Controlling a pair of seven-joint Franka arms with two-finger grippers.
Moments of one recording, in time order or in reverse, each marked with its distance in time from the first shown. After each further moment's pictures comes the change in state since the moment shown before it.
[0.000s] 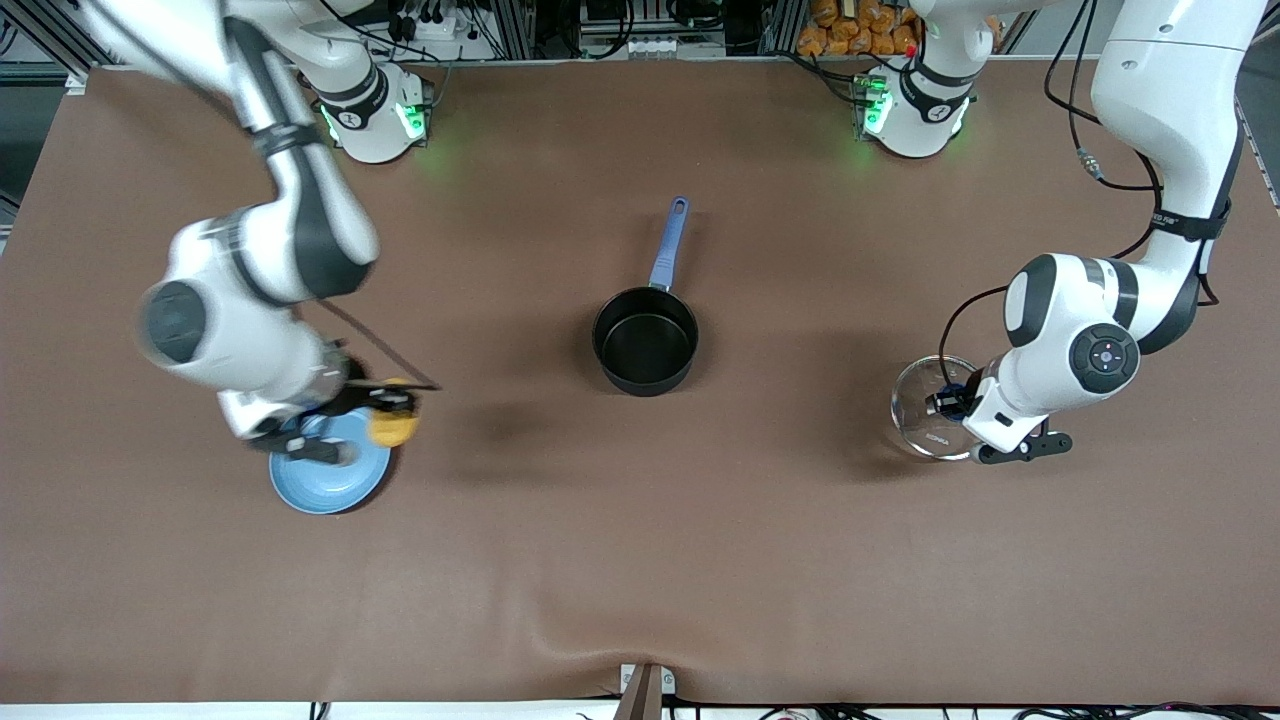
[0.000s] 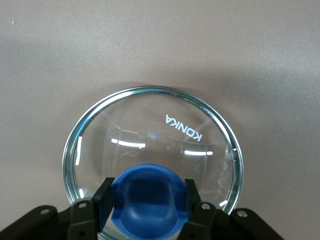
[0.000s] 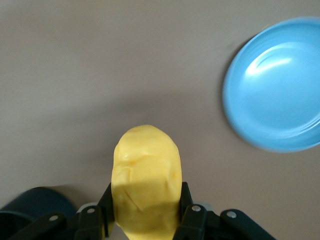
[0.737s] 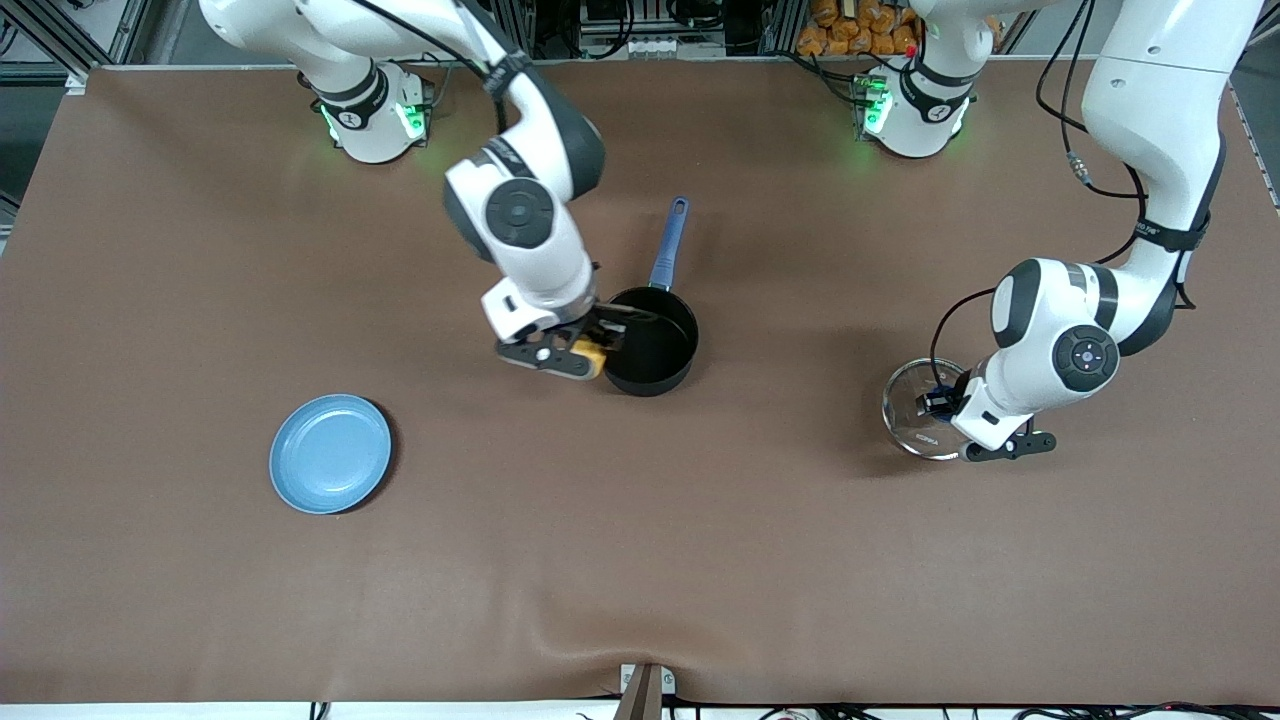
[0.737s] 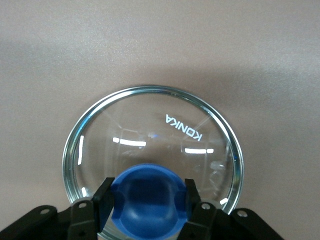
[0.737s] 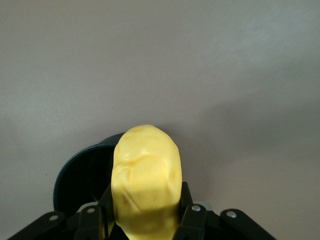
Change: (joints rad) left arm 0.002 0.033 0.000 -0.037 0.003 0.076 0.004; right arm 0.379 0.118 0.001 0.030 -0.057 0.158 0.454
